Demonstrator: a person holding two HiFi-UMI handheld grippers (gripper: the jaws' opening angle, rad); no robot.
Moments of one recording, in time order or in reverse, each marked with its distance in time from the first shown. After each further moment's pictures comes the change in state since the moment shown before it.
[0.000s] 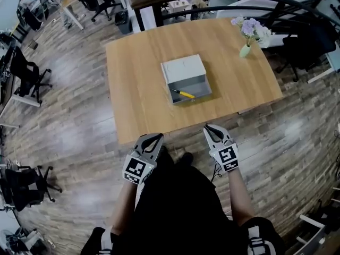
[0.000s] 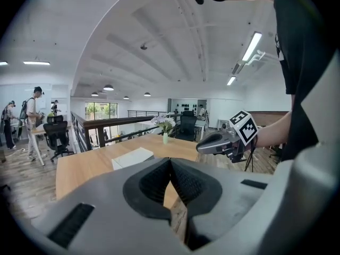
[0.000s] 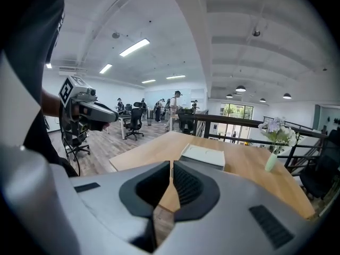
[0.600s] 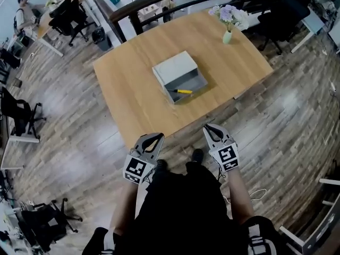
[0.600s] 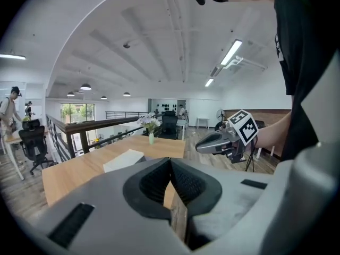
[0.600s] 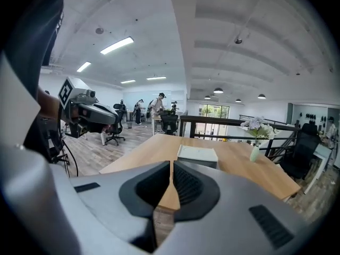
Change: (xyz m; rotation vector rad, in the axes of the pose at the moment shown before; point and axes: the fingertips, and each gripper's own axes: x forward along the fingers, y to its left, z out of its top) left arm -0.035 0.034 -0.009 0.092 -0.002 -0.230; right arm -0.002 0.062 0.011 0.097 -0.021 -0.239
